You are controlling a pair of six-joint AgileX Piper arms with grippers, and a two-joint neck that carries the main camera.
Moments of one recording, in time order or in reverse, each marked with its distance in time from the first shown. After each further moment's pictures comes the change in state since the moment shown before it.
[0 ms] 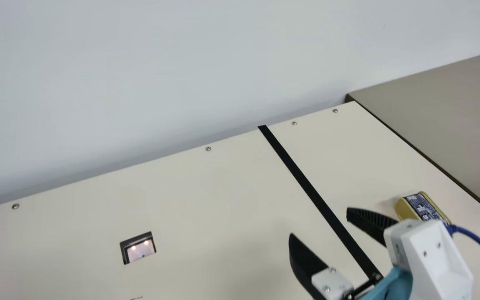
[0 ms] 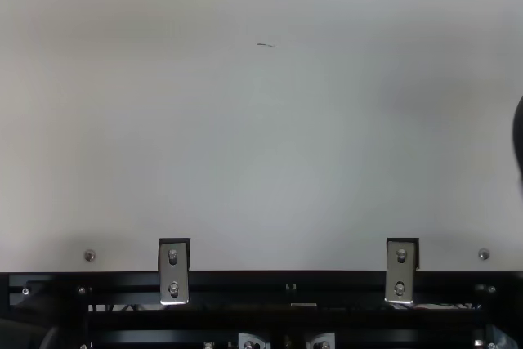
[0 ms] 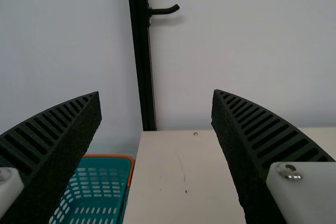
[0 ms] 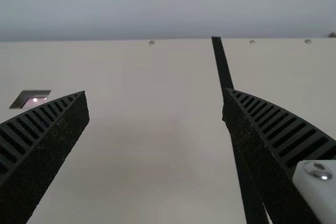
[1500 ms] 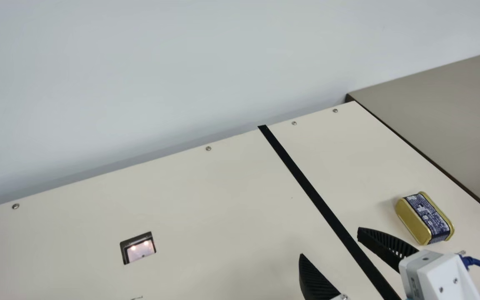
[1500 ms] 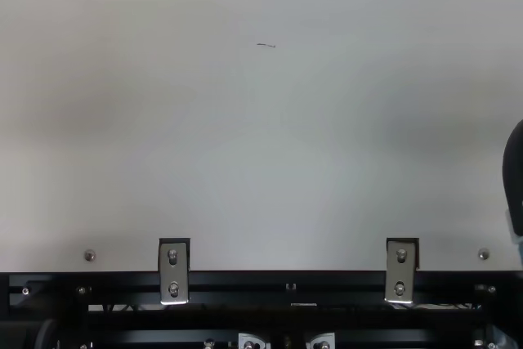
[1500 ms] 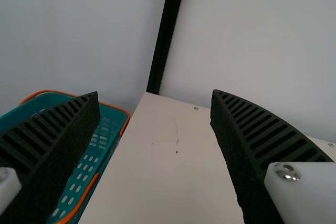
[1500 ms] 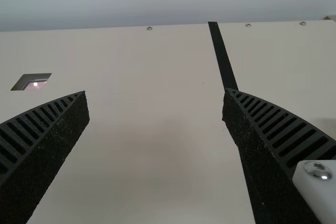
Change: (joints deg) left arm 9.4 -20.8 14.1 -17.2 8.4 3.0; right arm 1.3 -17.8 5.7 -14.1 11.1 16.3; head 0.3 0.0
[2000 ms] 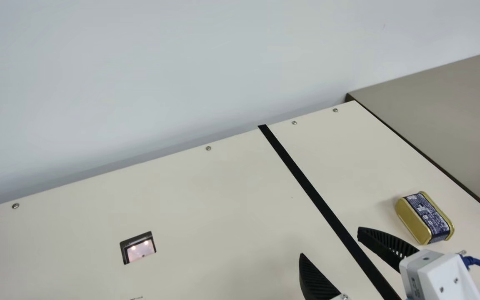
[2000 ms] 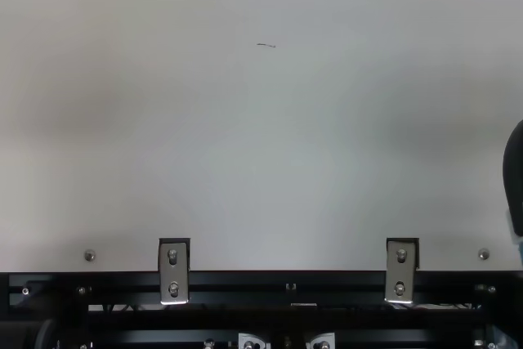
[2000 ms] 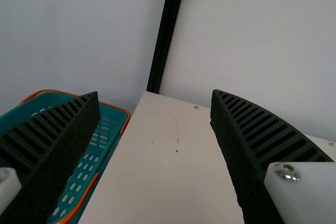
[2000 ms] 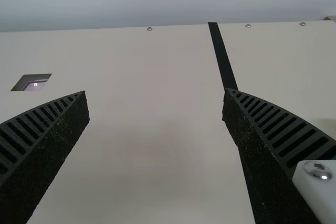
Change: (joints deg) left arm 0.0 0.0 0.0 0.0 0.0 0.0; right arm 0.0 0.0 0.0 0.0 0.0 0.0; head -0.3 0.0
